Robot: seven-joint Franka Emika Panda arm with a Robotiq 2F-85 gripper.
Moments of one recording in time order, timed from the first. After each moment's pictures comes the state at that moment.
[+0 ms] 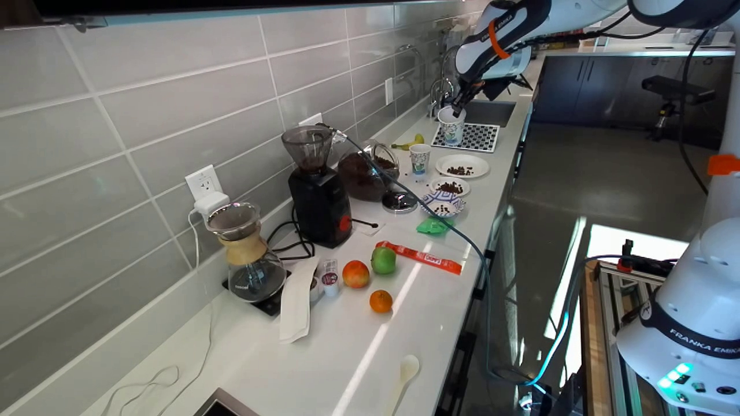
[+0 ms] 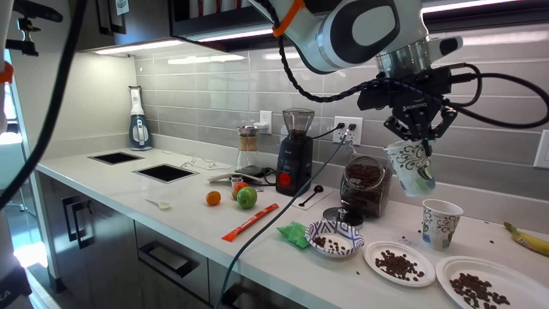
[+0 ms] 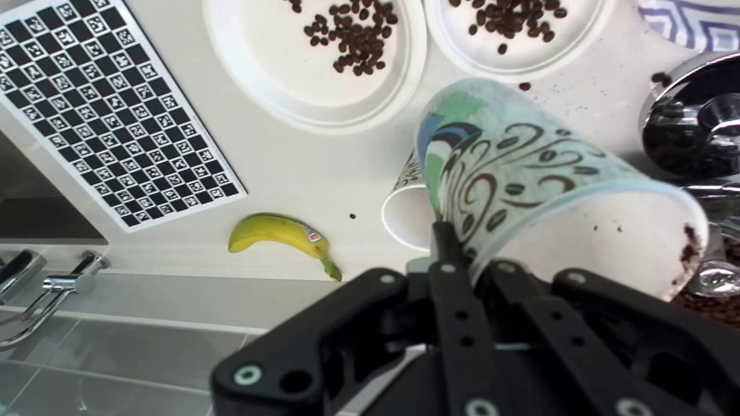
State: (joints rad) arm -0.44 0.28 -0.30 -1.86 0.11 2.63 -0.59
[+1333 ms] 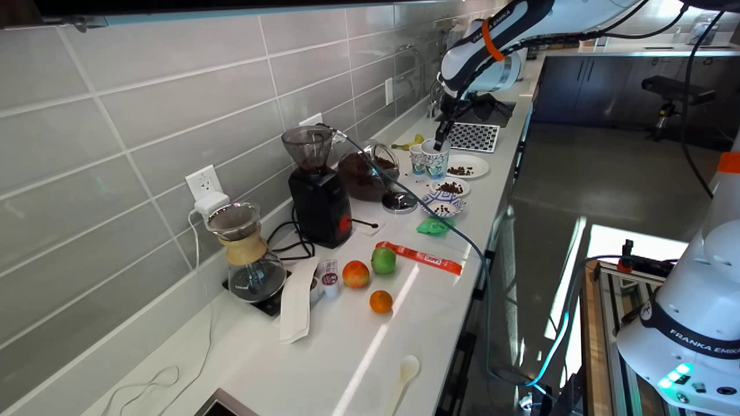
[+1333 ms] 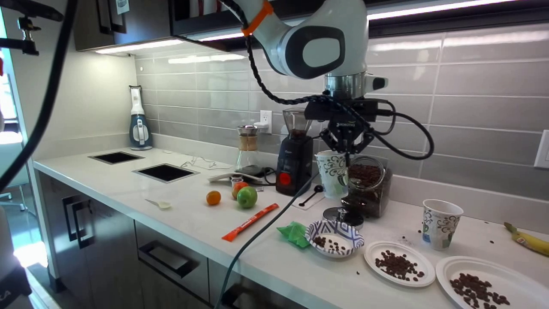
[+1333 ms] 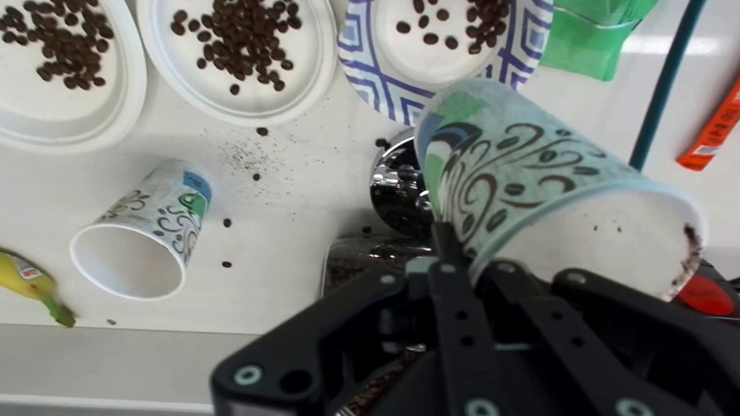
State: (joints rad) arm -0.41 0.17 -0.16 -2.04 0.26 2.49 -0.80
